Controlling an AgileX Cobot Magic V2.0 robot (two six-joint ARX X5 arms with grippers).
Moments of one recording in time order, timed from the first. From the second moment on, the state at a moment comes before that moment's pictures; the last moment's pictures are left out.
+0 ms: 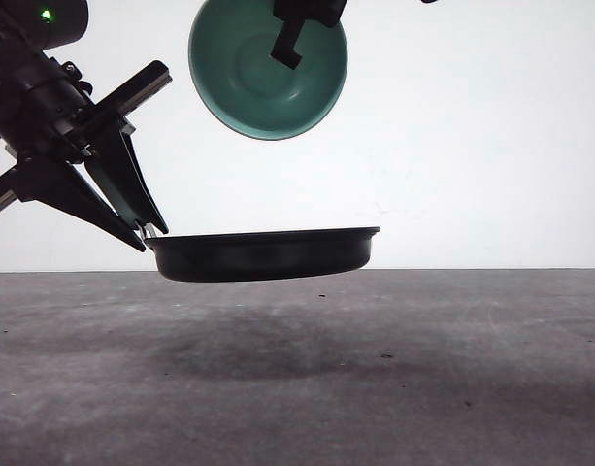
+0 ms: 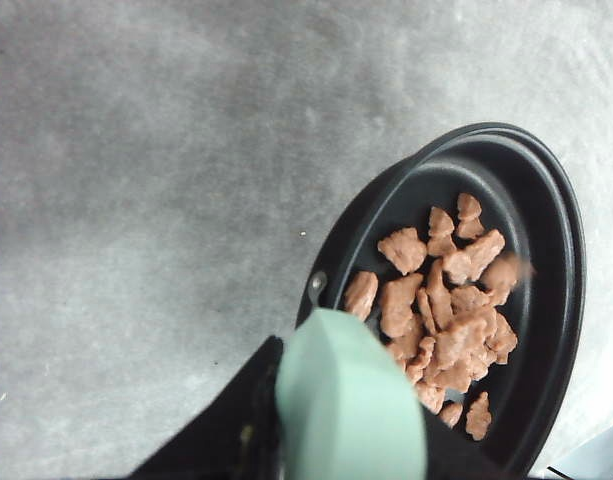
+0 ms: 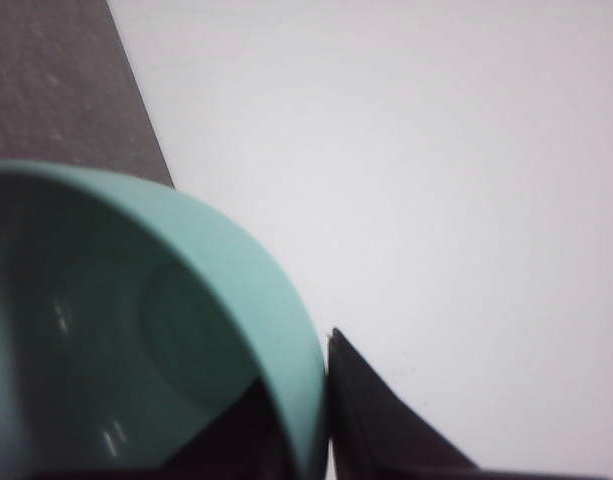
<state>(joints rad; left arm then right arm) -0.35 1.40 0.93 -0.49 0.46 -0.70 0.97 1.39 0.88 0.53 0.54 -1.09</state>
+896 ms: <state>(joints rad) -0.35 1.40 0.93 -0.45 0.42 -0.64 0.12 0.96 0.92 -0.42 0.09 0.43</state>
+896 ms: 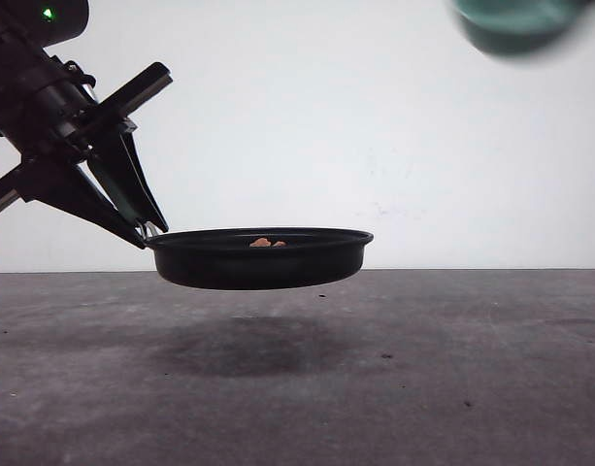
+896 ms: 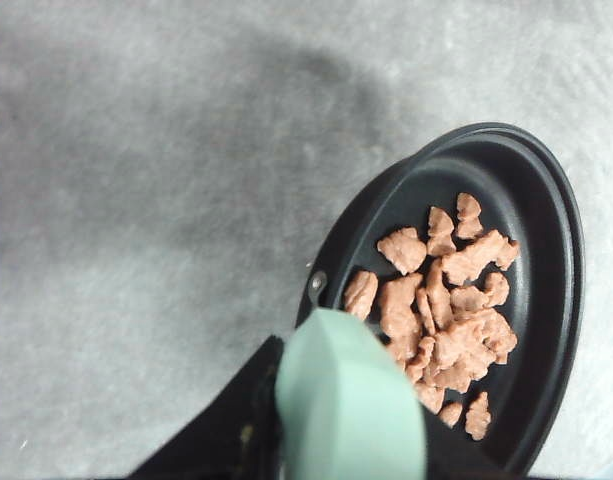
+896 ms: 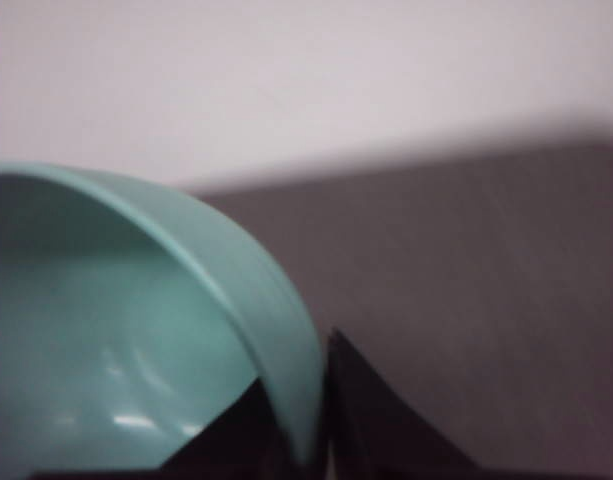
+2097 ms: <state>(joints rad) -0.35 1.40 0.93 -0.45 0.42 -0.62 -0.30 1.24 0.73 -0.61 -0.24 0.32</state>
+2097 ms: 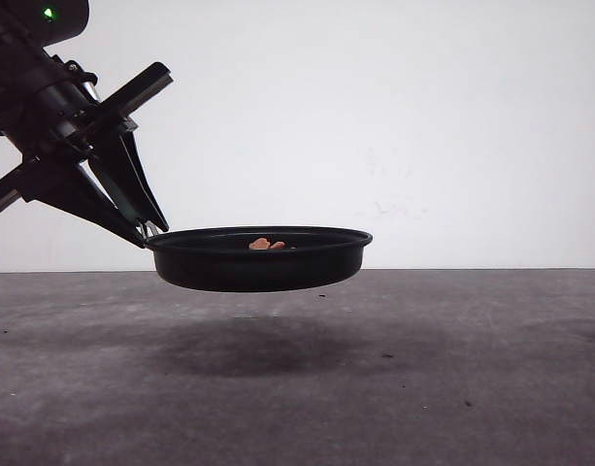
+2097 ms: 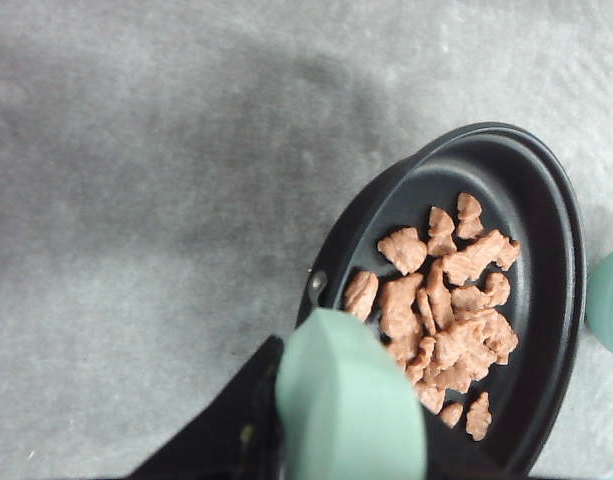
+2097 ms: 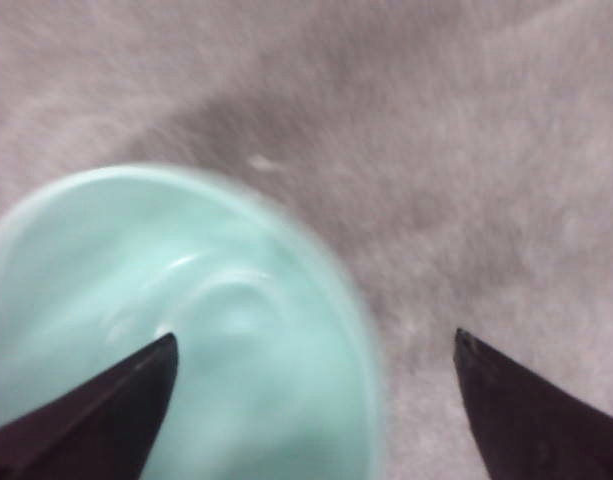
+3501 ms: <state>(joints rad) -0.23 1.58 0.94 -0.44 0.37 -0.51 0.02 0.41 1.13 -0.96 -0.23 0.13</state>
